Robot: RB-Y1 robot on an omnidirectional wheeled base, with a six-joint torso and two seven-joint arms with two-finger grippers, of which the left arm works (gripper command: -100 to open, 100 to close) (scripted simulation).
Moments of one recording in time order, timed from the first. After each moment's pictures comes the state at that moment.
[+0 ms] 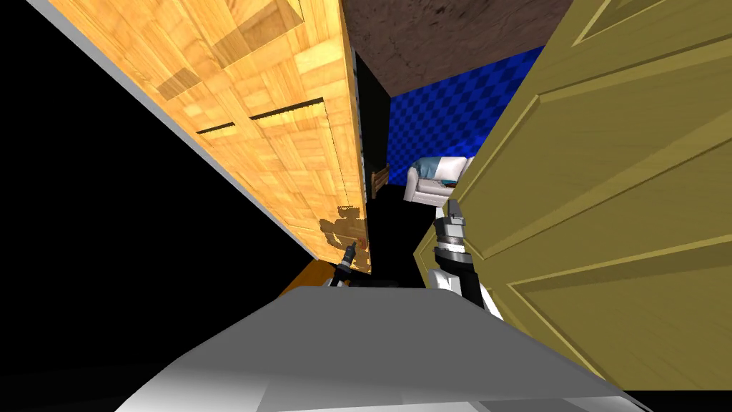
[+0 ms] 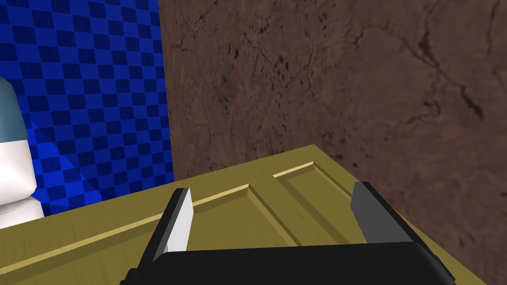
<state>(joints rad) 0.08 0.08 -0.28 -0.91 -0.02 -0.75 0.02</state>
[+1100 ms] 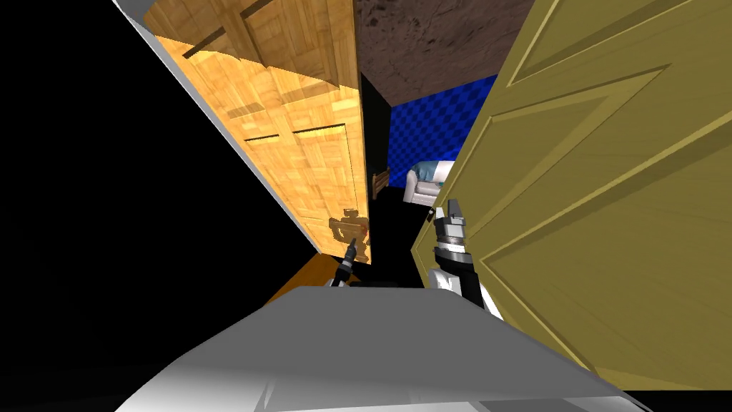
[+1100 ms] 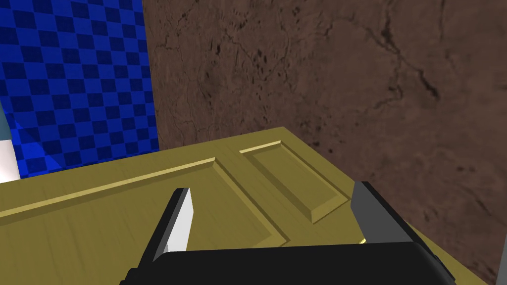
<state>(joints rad) 0.10 0.06 -0.28 -0.94 -0.01 -0.74 0.03</state>
